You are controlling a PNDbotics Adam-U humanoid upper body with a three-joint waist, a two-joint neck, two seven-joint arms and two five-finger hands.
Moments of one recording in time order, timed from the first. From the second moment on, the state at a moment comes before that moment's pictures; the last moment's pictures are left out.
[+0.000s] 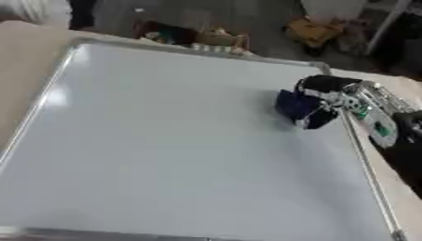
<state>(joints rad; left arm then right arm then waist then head) -0.33 0.24 0.12 -1.95 0.22 -0.07 -0.06 -0.91 -0.73 0.26 -1.11 0.86 -0.17 0.53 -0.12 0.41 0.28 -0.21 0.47</state>
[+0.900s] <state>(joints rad) -0.33 0.24 0.11 -1.95 0.23 -0.06 -0.05 -0.81 -0.79 0.35 -1.34 0.75 -0.18 0.63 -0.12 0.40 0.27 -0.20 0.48</state>
